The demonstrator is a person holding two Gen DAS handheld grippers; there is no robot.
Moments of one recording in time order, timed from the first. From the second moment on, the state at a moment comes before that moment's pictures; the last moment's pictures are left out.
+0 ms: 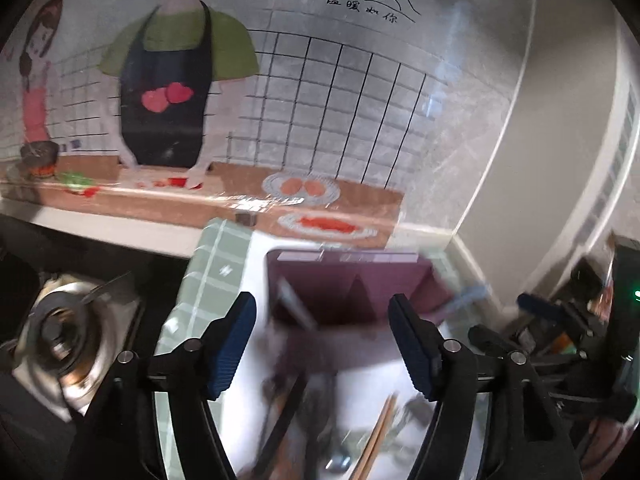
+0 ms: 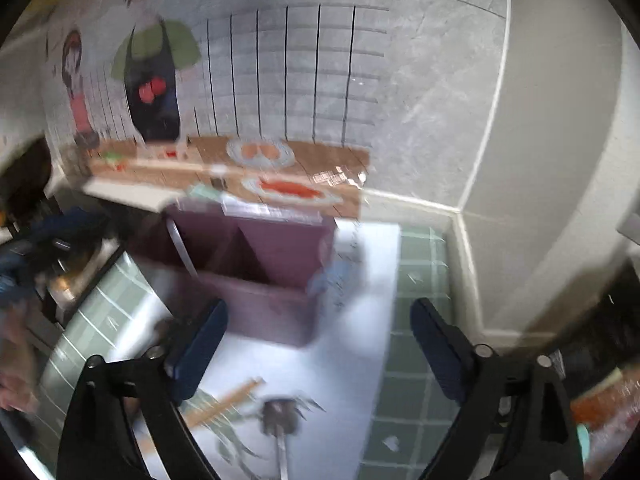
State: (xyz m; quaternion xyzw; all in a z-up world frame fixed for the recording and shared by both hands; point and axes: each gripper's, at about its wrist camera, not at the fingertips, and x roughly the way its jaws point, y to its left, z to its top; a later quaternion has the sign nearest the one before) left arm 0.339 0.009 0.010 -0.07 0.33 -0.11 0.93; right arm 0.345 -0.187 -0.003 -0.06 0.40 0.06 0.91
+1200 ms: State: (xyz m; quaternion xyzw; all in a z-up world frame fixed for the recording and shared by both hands) left arm 0.265 -0.047 -0.108 0.03 0.52 -0.22 0.82; right arm 0.263 -0.215 -0.082 -0.02 0.54 0.09 0.84
